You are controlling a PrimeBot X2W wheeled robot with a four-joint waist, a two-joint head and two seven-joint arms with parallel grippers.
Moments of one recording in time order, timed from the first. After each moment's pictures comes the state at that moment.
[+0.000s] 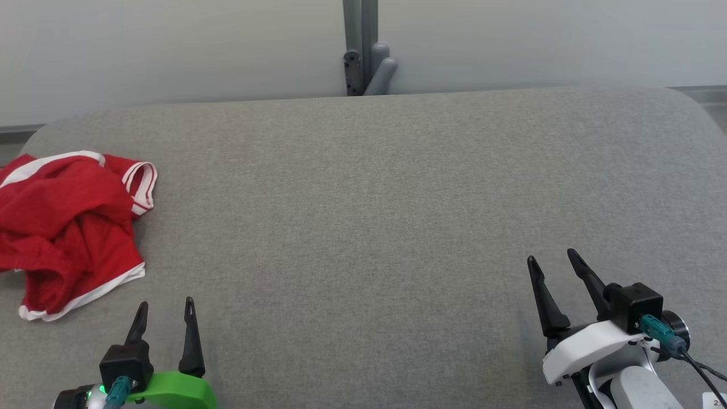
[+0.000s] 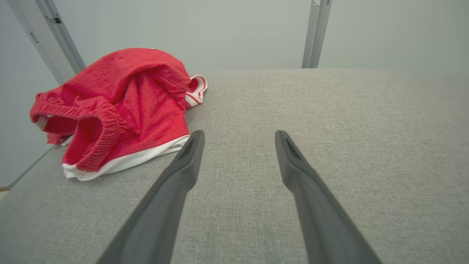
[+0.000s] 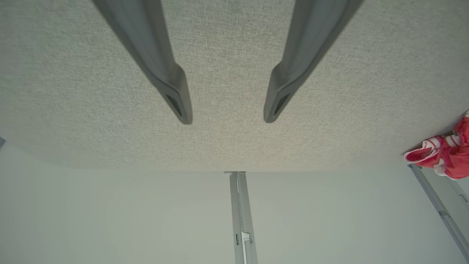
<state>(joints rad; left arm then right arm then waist) -0.04 0.05 0.06 0.37 -0.06 -0.05 -0.26 -0.11 -0.15 0.12 0.32 0.22 0.13 -0.26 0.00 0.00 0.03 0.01</state>
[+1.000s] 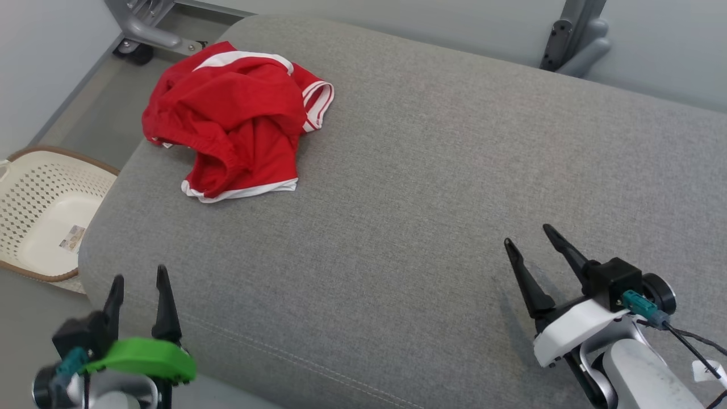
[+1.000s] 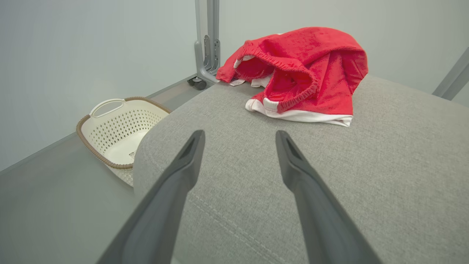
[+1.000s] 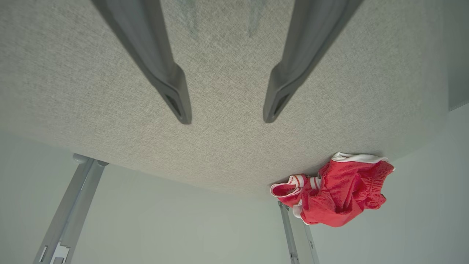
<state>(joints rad) -0.12 0.05 0.13 0.44 -0.23 -0.11 -0.26 -0.20 -0.22 0.27 0.33 0.24 0.13 -0.26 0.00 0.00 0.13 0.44</state>
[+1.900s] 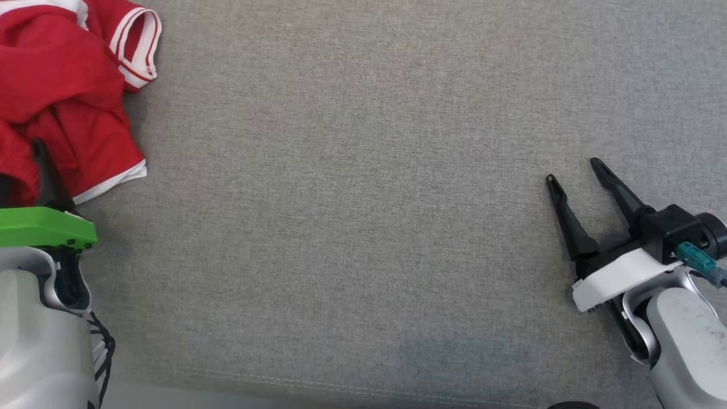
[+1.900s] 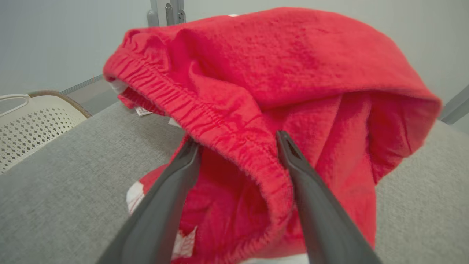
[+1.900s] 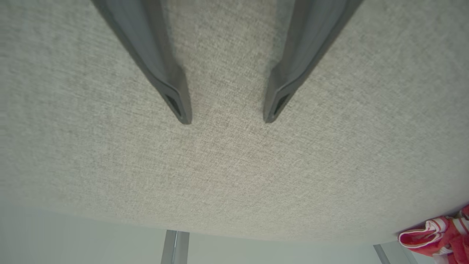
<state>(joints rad) -0.63 0.22 0.21 0.78 -0.50 -0.13 -0.26 -0.29 -0.35 0.22 0.23 0.25 0.13 -0.26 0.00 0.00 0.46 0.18</state>
